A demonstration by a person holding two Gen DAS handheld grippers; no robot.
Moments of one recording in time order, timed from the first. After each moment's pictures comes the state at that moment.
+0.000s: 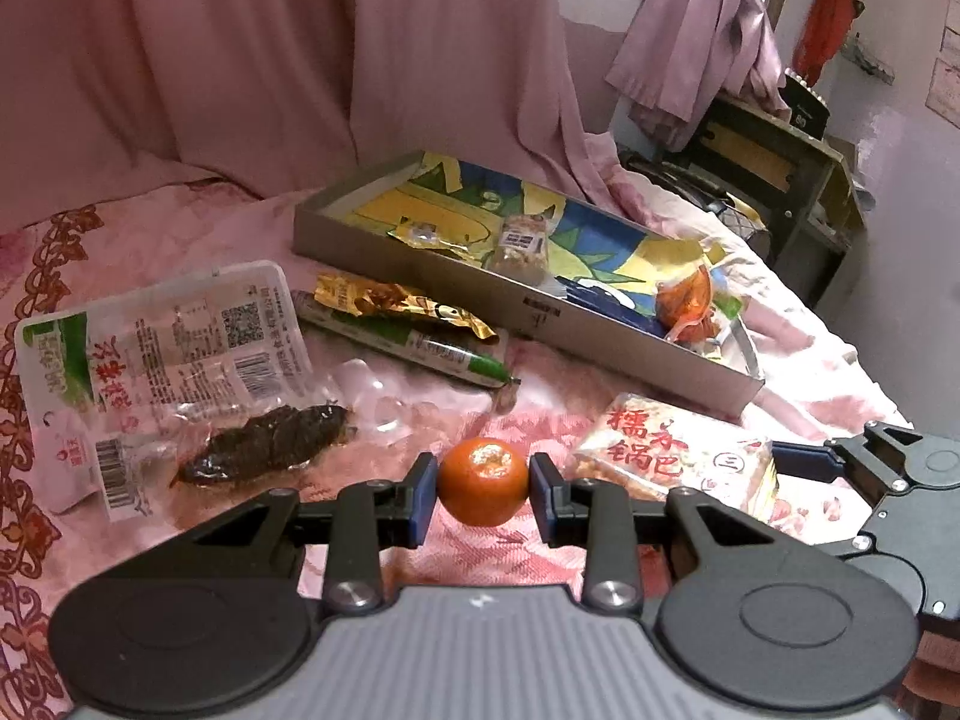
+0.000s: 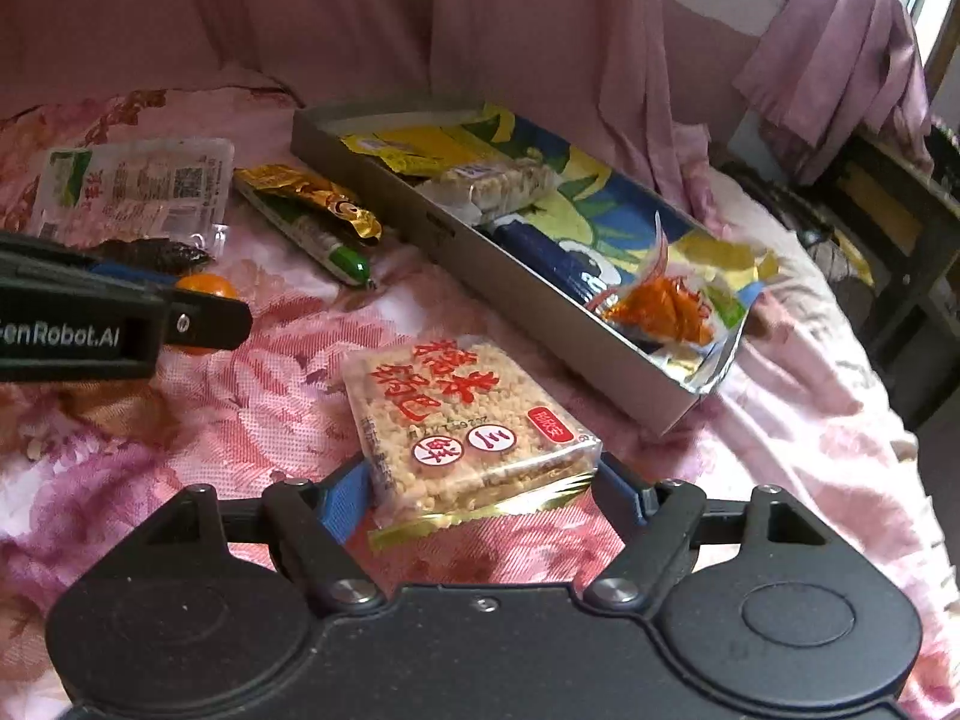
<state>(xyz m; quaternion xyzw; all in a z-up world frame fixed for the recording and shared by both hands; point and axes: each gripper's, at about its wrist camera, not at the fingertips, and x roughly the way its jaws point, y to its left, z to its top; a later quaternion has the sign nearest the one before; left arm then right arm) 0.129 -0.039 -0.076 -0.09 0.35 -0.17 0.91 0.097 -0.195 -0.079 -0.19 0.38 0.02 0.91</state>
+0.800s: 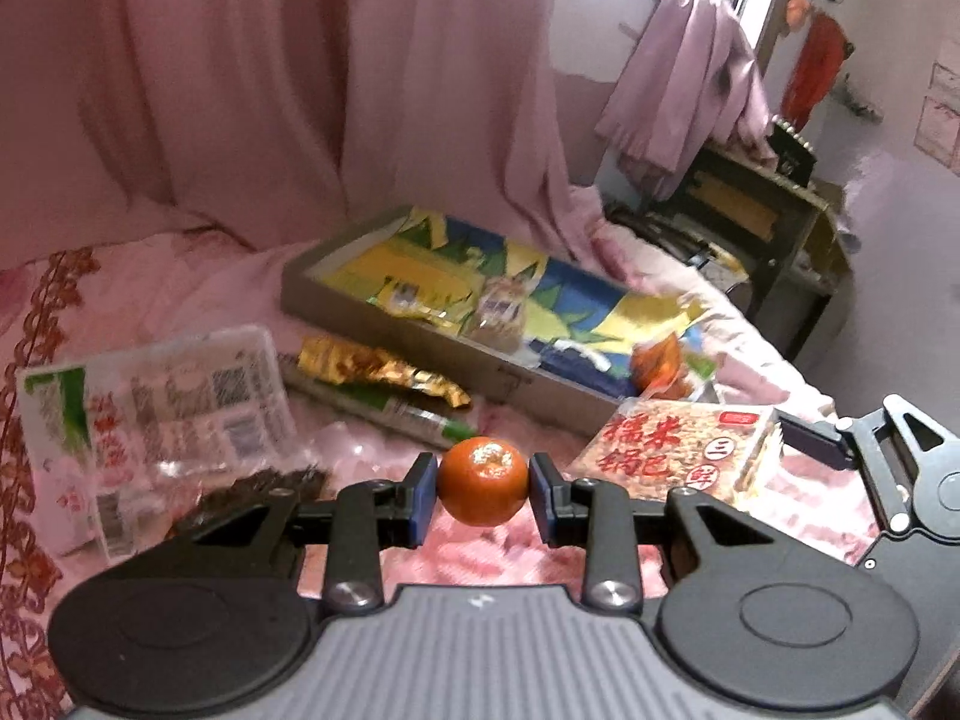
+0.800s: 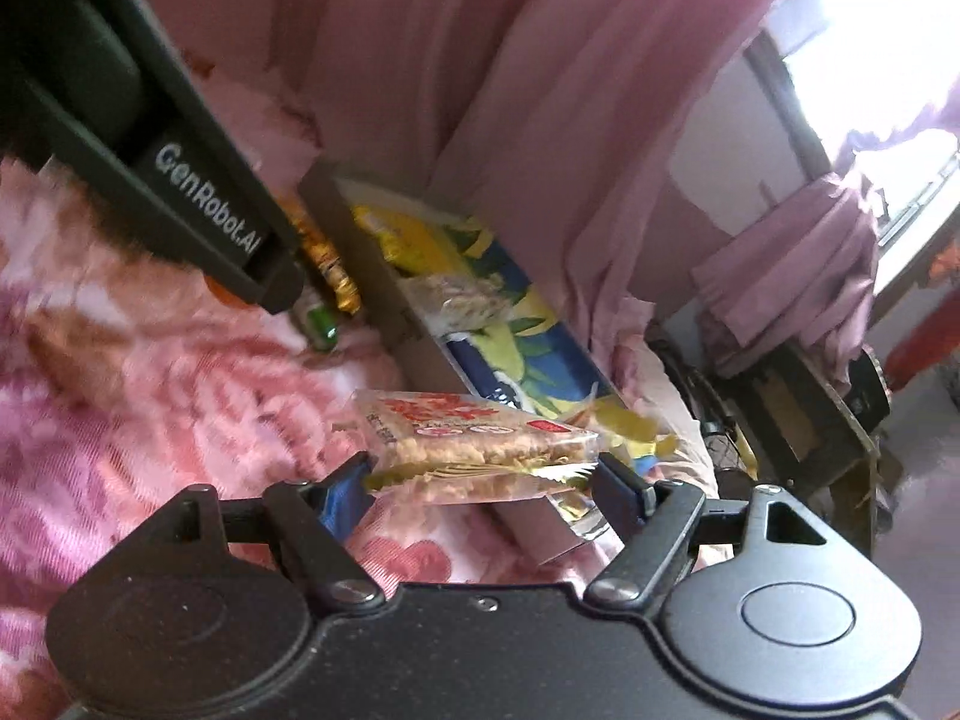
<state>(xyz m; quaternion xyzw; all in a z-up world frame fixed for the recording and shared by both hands) 0.128 -0.042 -0.052 -0.12 0.31 -0.18 0.93 0.074 -0.169 -0.070 -0.37 0.25 0.00 0.90</state>
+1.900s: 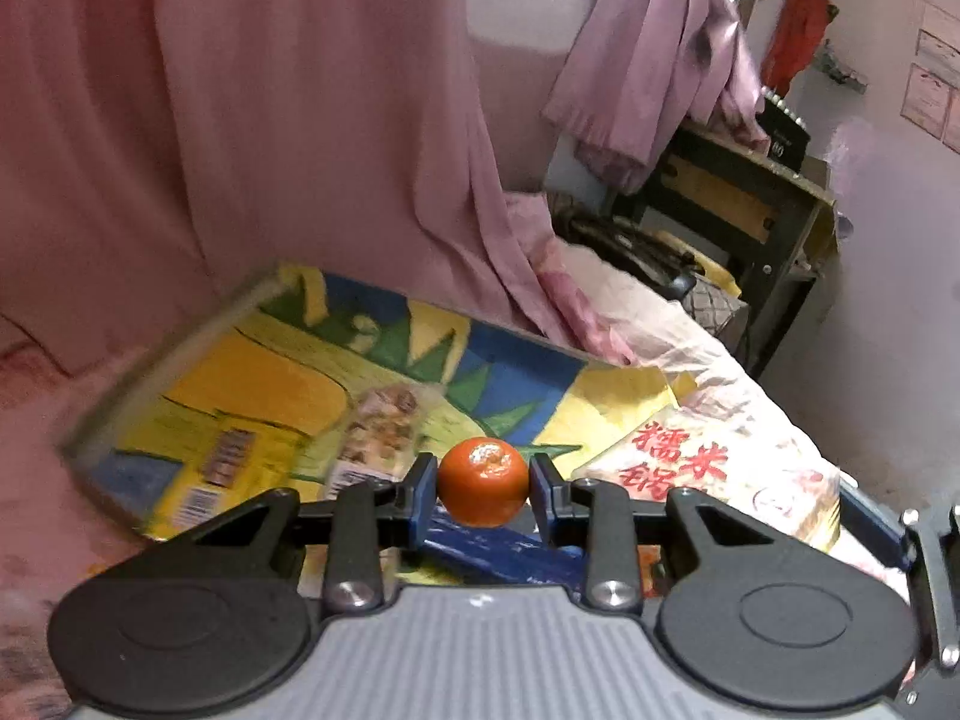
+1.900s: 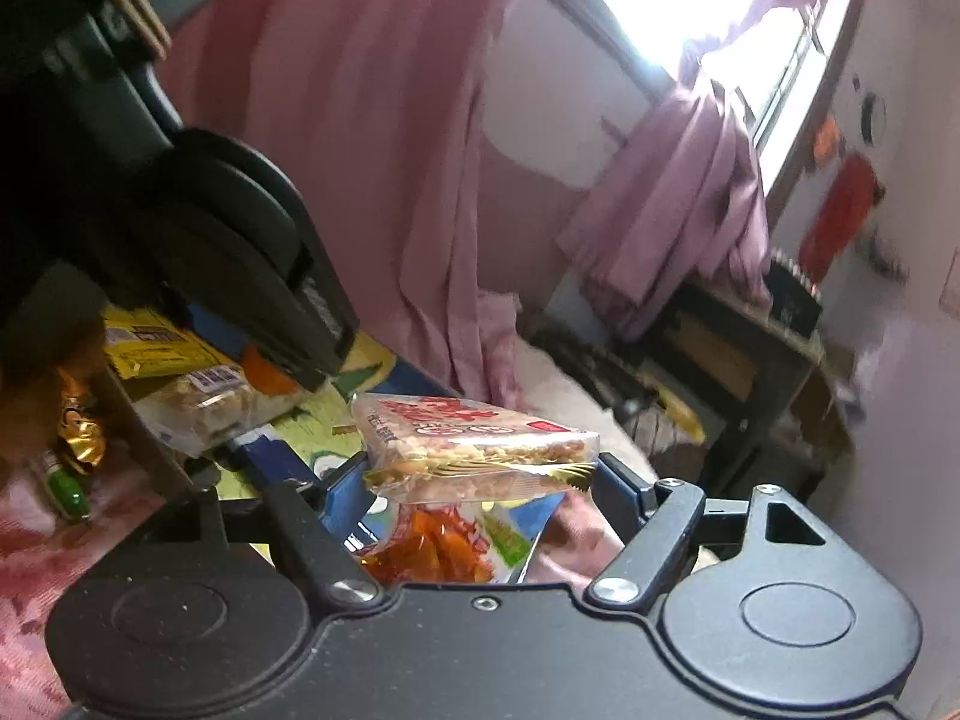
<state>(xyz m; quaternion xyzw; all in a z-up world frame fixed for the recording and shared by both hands) 0.285 -0.145 -0.037 -0.09 0.33 -0.22 0.91 0.170 -0.240 -0.052 -0.23 0.19 -0.12 0.95</state>
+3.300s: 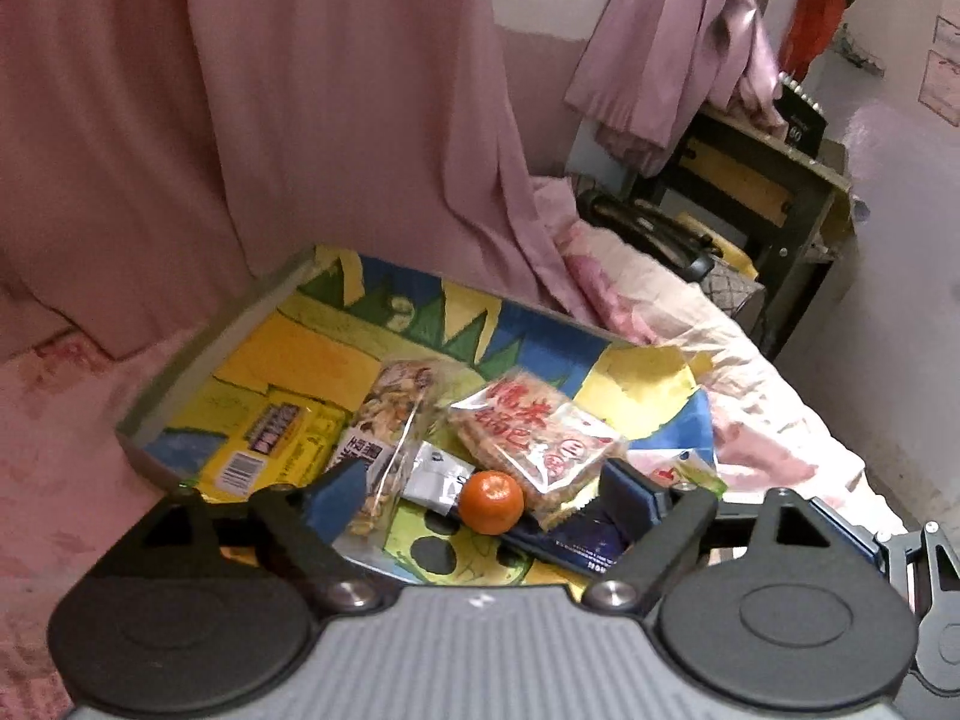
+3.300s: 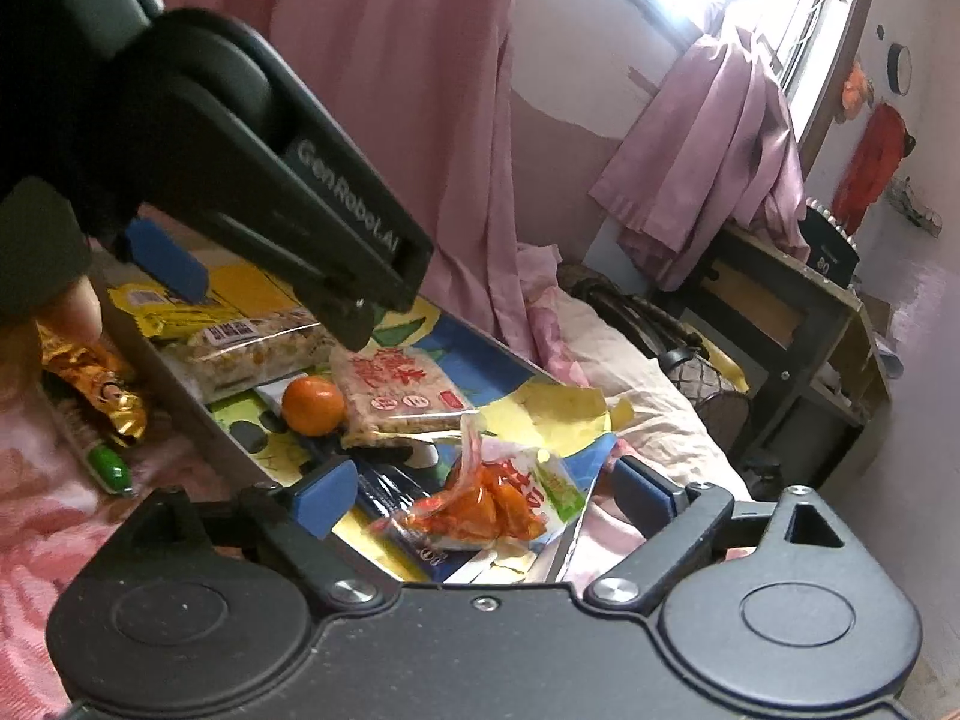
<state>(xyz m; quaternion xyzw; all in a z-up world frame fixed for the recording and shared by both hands) 0.267 -0.121 -0.019 -0.07 0.35 -0.20 0.91 0.169 -0.231 -0.061 -0.20 0.23 -0.09 0.95</state>
